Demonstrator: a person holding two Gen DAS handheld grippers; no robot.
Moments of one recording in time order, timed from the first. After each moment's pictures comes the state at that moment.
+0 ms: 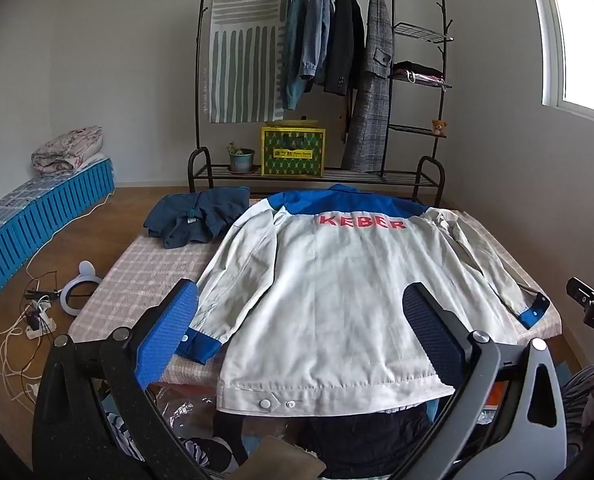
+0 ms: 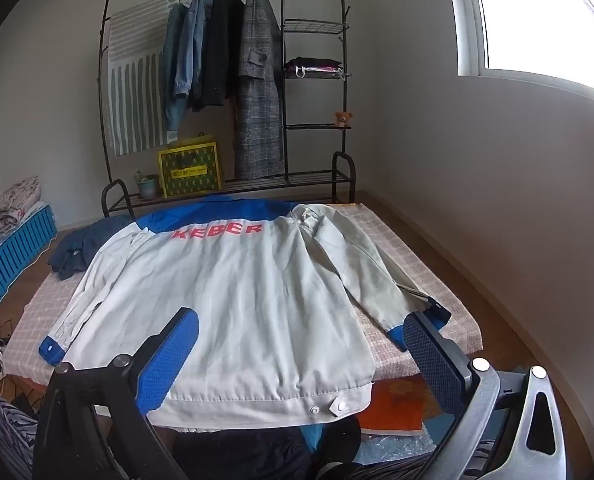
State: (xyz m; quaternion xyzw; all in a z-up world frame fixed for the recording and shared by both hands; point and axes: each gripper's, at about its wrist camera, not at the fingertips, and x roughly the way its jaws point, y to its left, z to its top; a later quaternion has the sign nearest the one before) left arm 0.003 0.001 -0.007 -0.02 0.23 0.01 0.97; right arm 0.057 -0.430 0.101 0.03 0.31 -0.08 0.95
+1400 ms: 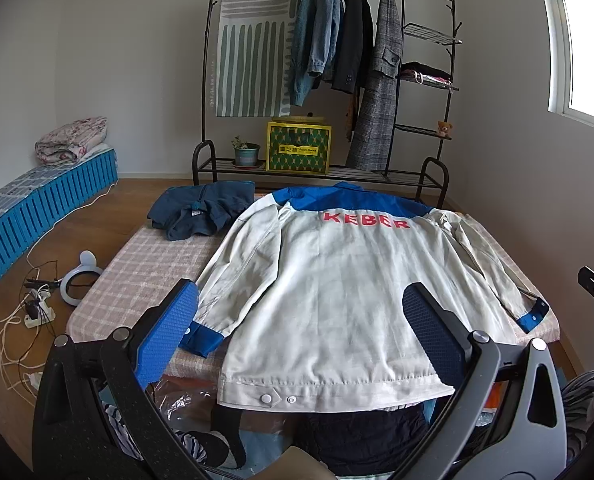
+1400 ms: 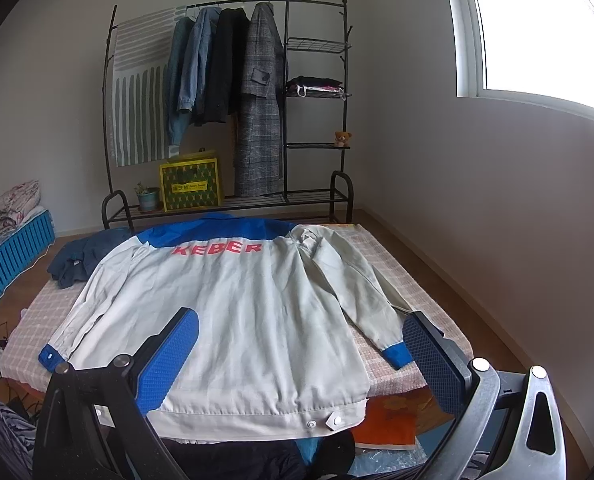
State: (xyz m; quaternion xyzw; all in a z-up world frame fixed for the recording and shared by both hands) left arm 0.005 0.004 -0.019 -0.03 0.24 0.01 0.97; right arm 0.050 -0.423 0.118 0.01 0.28 -0.08 0.96
